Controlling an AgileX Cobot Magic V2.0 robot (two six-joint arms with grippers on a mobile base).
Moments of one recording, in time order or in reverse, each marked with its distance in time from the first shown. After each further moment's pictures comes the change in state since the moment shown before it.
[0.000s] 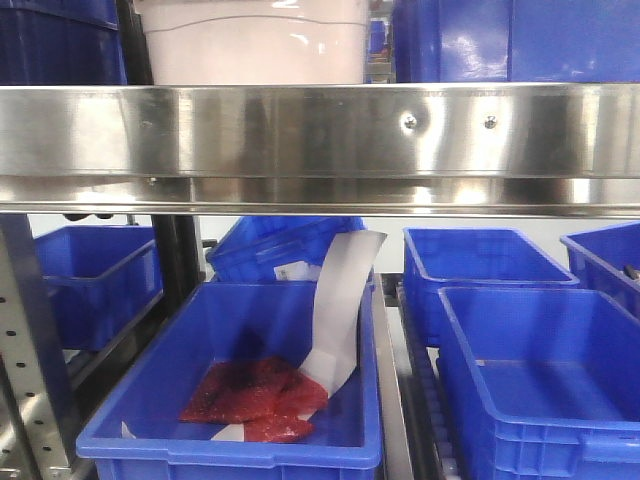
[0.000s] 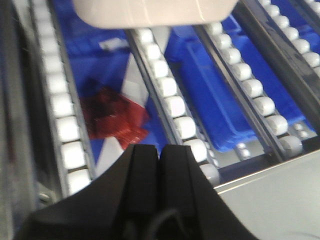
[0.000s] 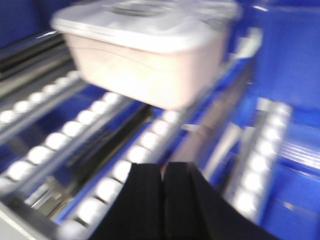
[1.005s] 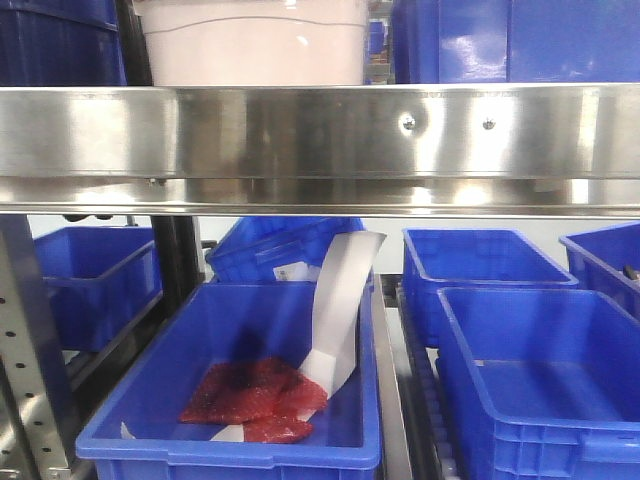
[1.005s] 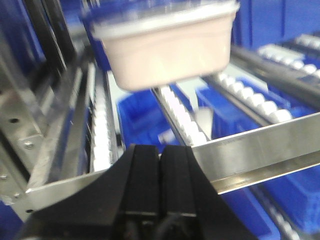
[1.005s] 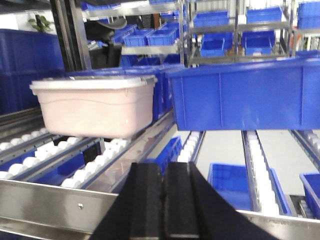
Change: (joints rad) left arm -0.265 -1.072 1.189 0.087 -0.836 0.165; right arm 0.000 -1.008 0.856 0.014 -0.382 0.000
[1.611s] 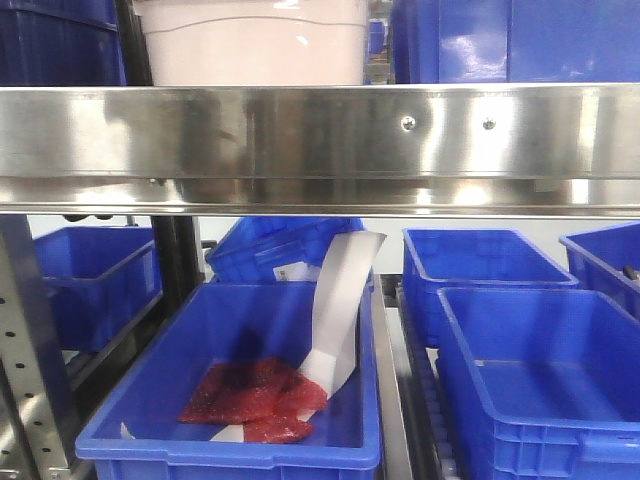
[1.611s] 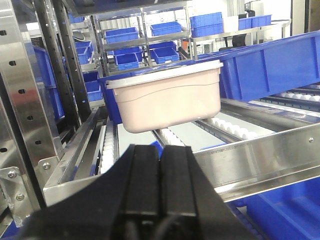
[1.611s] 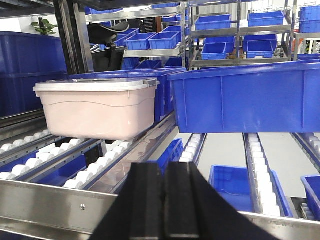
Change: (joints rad) left arm -0.002 -0.437 0.223 -0.032 -0.013 0.004; right arm 0.000 -0.002 0.000 0.000 0.005 0.000
